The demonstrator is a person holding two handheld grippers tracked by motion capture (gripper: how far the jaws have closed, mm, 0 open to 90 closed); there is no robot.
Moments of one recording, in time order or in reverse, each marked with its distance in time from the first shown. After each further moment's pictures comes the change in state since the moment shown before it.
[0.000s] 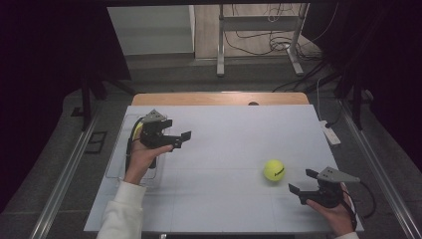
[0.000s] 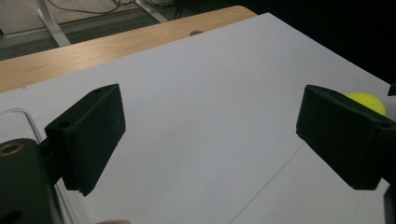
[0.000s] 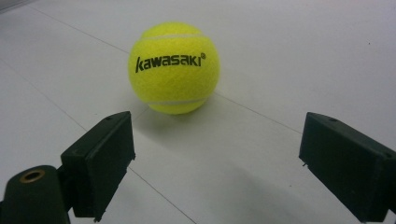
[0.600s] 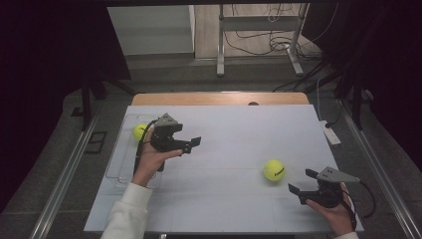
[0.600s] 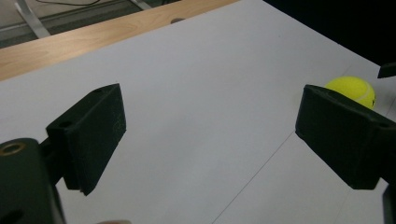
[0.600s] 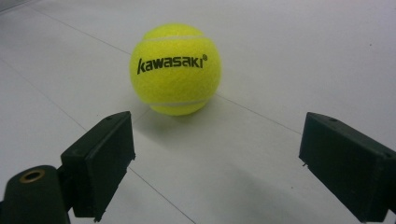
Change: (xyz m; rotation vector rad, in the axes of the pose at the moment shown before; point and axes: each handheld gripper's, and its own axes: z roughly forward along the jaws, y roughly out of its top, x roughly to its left) left arm -0.019 -0.002 0.019 0.052 -0.039 0.045; right arm 0.001 0.001 0.000 -0.002 0.001 -0.002
